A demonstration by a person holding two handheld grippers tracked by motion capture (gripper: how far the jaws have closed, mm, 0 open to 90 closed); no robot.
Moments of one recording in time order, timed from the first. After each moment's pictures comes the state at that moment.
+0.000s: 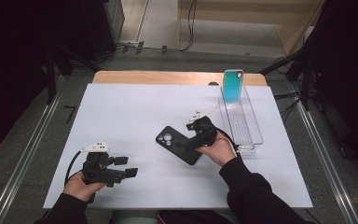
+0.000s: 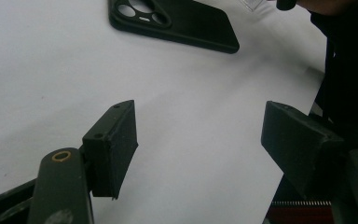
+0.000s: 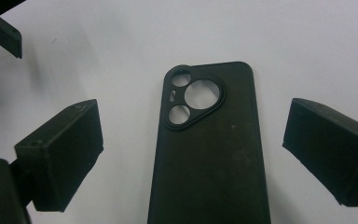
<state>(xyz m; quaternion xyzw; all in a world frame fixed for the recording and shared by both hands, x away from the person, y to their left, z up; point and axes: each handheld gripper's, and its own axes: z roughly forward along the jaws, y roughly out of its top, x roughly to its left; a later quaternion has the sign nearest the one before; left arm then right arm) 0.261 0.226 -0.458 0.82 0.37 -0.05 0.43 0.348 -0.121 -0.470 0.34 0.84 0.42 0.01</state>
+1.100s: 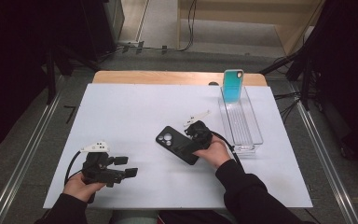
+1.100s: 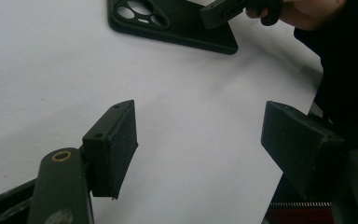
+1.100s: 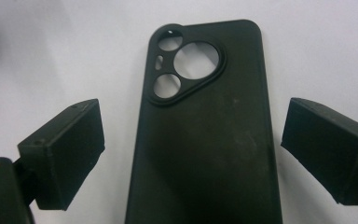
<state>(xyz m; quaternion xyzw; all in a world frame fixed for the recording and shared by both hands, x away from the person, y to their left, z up) 0.261 0.226 -0.457 0.82 0.37 -0.05 0.43 0.352 -0.110 -0.496 0.34 0.86 0.37 0.01</state>
